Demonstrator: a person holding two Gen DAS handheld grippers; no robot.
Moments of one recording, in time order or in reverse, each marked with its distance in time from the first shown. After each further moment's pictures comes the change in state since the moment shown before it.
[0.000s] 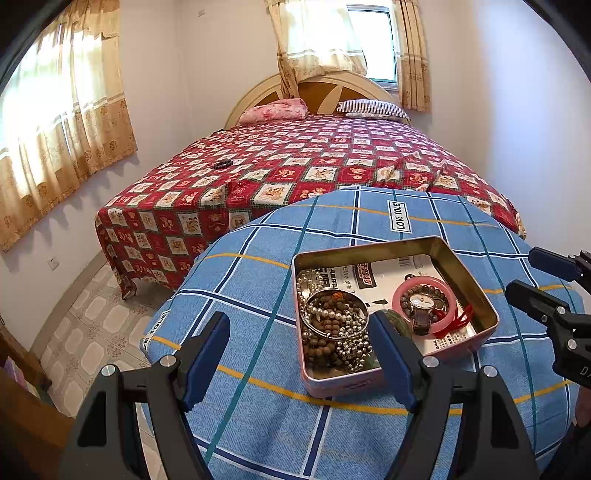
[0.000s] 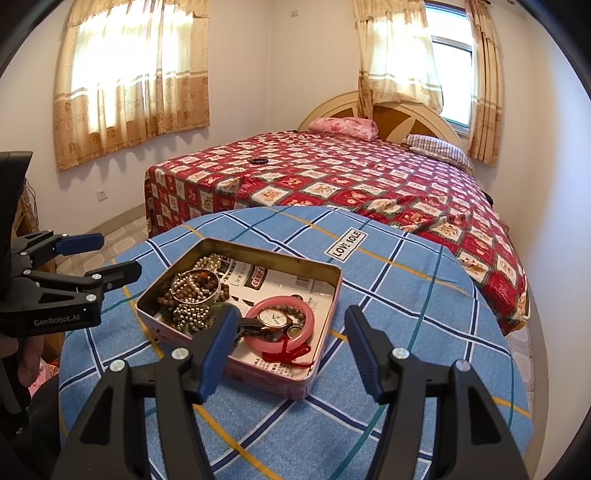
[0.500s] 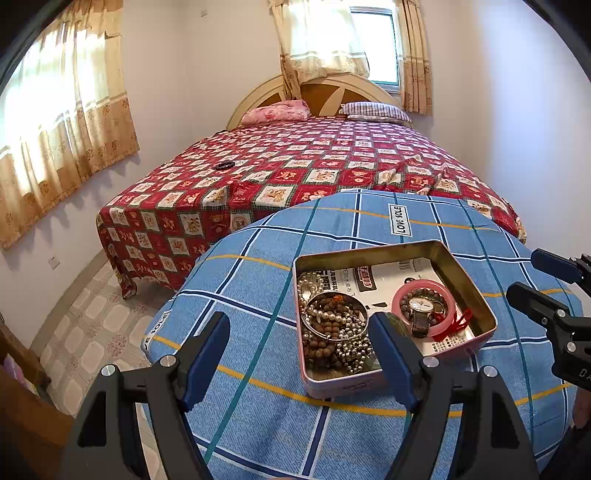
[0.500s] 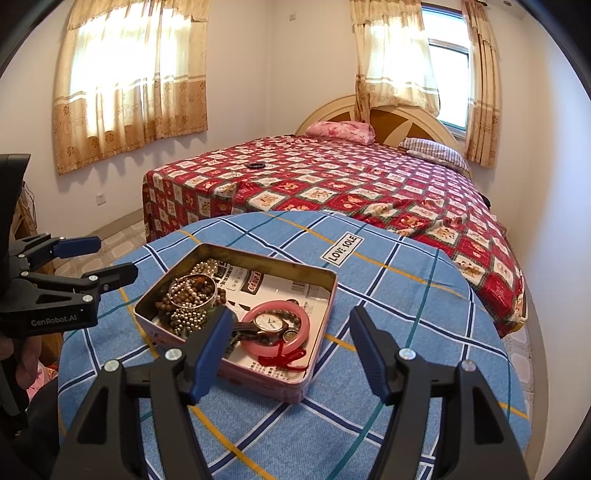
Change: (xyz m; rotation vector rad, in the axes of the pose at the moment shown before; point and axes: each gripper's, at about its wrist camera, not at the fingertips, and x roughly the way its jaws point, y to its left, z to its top) left arm -0.002 0.001 0.001 -0.008 -0.005 0.002; right arm -0.002 -0.003 0.001 0.006 -0.013 -0.005
